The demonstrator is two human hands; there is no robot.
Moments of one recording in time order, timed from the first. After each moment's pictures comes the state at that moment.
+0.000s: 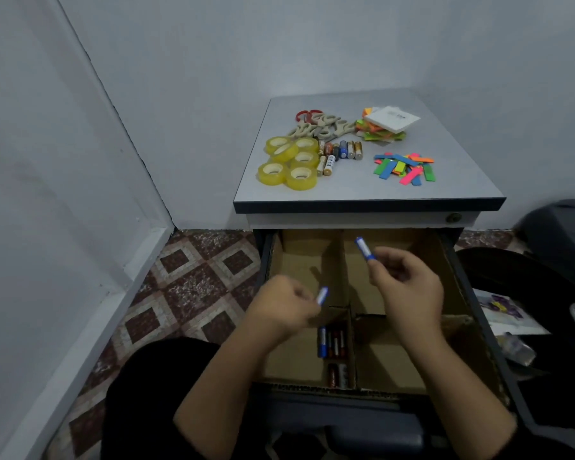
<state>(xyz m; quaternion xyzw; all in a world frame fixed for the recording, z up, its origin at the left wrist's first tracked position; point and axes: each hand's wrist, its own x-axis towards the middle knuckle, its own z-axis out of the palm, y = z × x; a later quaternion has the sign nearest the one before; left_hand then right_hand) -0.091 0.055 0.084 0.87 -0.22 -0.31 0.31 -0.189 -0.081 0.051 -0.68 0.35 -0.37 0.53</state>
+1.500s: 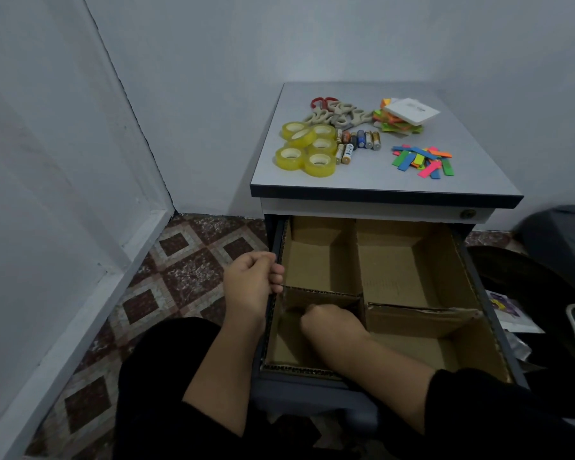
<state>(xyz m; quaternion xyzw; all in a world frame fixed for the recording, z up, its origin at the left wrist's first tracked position) -0.061 0.081 0.047 0.66 0.02 -0.16 0.73 -0.150 -0.003 0.031 -0.98 0.06 0.20 0.02</state>
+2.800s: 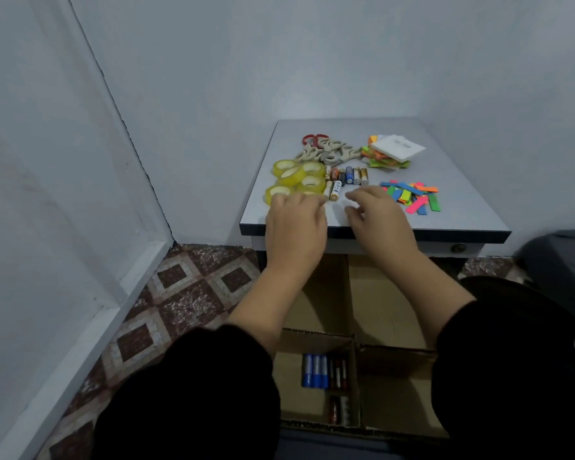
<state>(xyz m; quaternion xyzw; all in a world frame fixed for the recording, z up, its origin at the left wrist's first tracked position) -0.024 -0.019 0.117 0.84 -0.35 0.21 0.35 -0.090 -0.138 0.118 -0.92 0.21 -0.30 0.16</state>
